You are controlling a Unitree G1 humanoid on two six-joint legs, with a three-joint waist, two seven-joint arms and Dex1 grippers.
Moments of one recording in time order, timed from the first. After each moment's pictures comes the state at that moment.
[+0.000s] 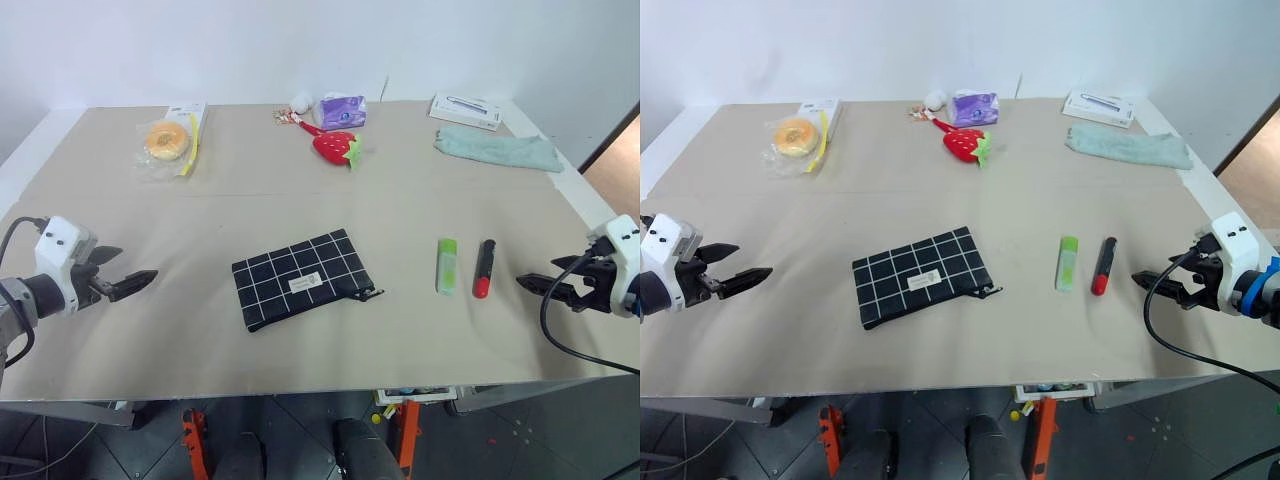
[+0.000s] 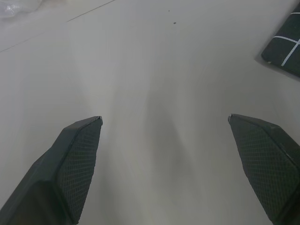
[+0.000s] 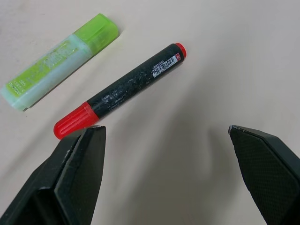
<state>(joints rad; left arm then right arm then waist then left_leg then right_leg) -0.16 0.92 0.35 0.02 -0.45 0.53 -0.87 -0.30 -1.09 -0.29 0.30 0.36 0.61 1.00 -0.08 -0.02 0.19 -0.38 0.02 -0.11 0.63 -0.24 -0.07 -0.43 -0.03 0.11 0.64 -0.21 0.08</state>
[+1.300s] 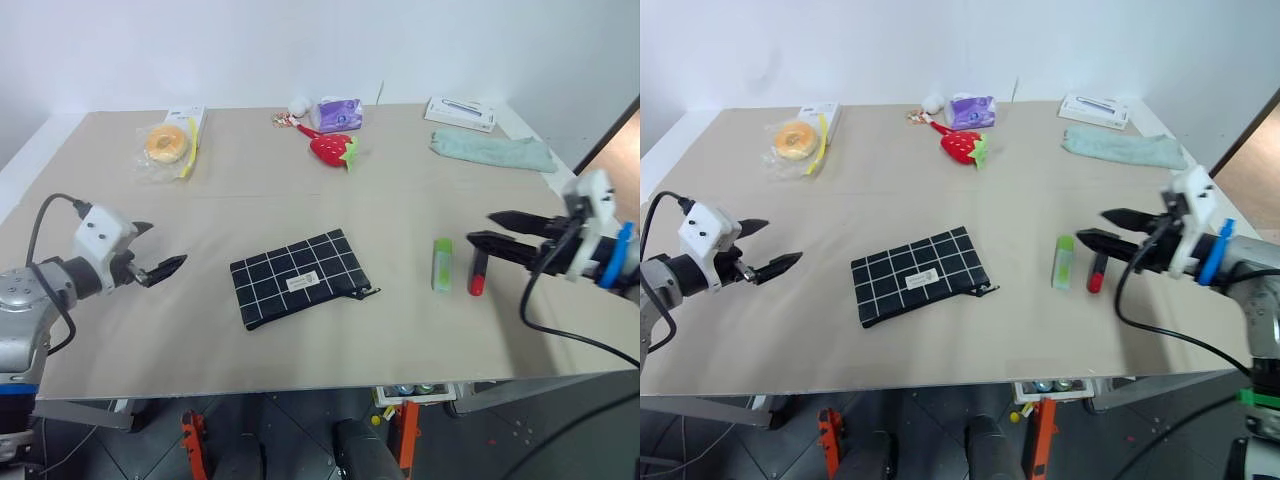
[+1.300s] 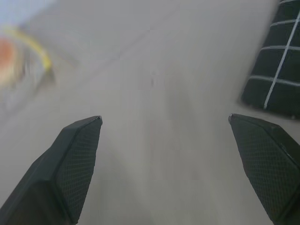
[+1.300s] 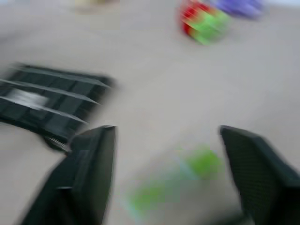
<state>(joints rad) -0.27 0.82 0.23 0.02 -0.29 0.20 -0.83 -0.41 -0.90 -0.29 -0.07 0.60 0.72 0.98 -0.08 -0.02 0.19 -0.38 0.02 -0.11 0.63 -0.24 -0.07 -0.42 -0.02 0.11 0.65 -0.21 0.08</state>
